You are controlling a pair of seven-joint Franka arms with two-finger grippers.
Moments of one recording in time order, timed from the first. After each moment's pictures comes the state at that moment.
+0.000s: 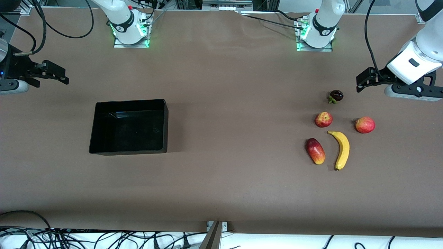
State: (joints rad) left arm -0.08 -0.02 -0.01 -1.69 0.01 1.67 0.01; right arm 0.12 0.02 -0.13 -1.60 0.05 1.54 -0.10
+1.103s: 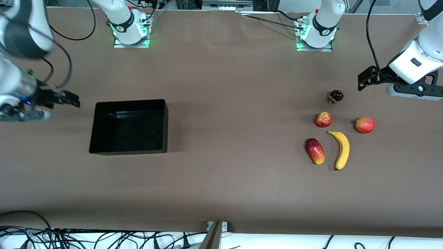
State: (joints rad) left arm -0.08 -0.02 0.00 -1.68 0.01 1.64 0.01; right arm 0.12 0.16 -0.17 -1.84 0.00 1.92 -0.10
